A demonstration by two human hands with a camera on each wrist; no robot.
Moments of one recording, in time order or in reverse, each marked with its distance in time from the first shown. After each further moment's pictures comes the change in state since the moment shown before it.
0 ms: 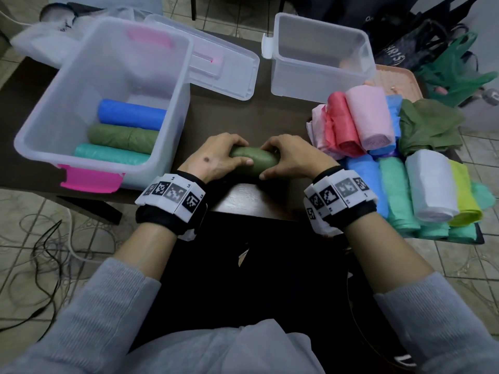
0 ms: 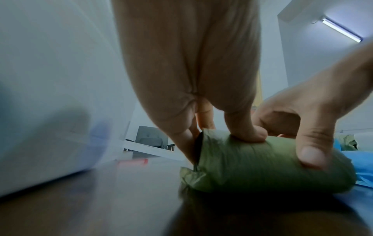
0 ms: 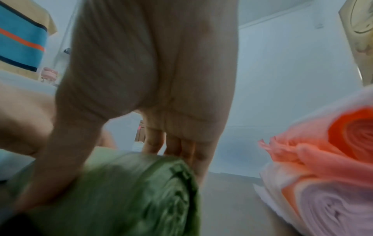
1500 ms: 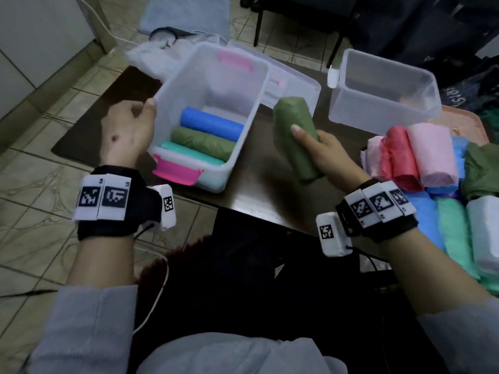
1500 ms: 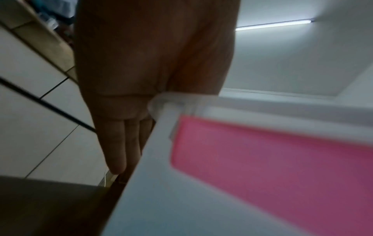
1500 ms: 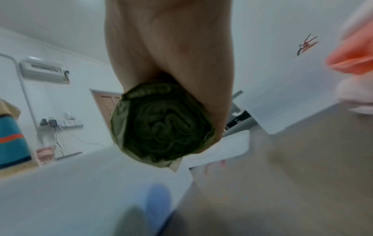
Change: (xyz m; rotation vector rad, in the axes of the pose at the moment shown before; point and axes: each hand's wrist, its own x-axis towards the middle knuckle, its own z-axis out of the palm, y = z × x) left_hand -0.109 -0.089 -0.133 -0.156 0.759 -0.593; right_hand 0.015 -0.068 -0.003 0.826 0.200 0.020
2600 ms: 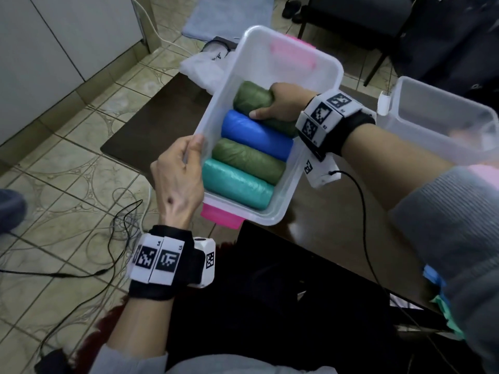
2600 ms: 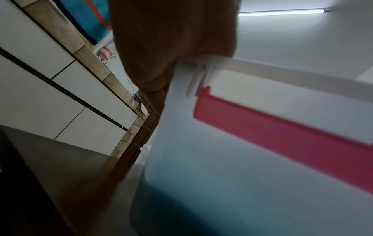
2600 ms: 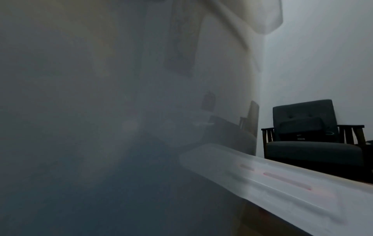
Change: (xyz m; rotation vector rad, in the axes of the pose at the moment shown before) left_hand -0.043 -0.026 0.014 -0.310 0.271 0.163; right_hand 0.117 -0.121 0.105 -1.085 -0.266 -0.230
